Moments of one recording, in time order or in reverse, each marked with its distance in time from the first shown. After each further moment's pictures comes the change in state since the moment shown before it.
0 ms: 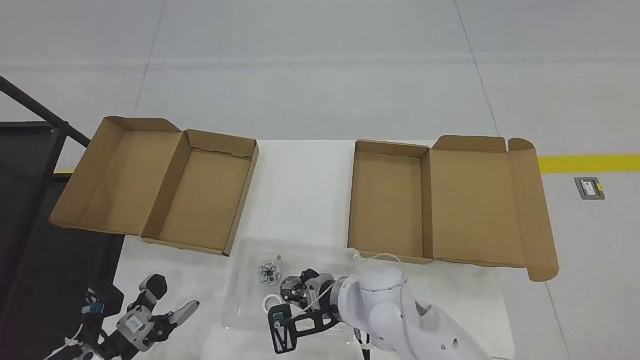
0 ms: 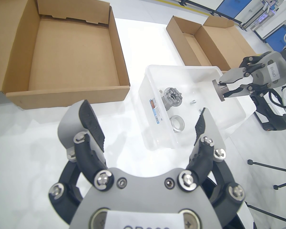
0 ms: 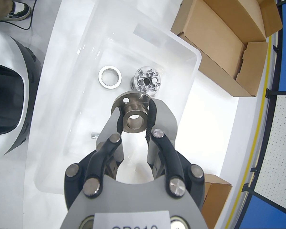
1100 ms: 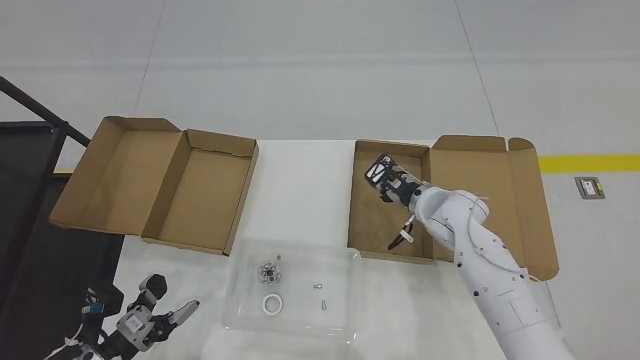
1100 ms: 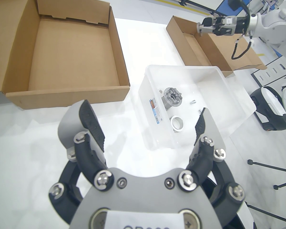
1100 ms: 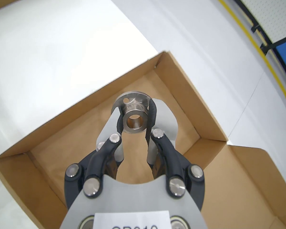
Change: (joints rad) left arm 0.000 0.000 0.000 0.000 0.000 0.000 0.000; right arm 0.285 -0.023 0.348 0.712 0.260 0.478 -0.130
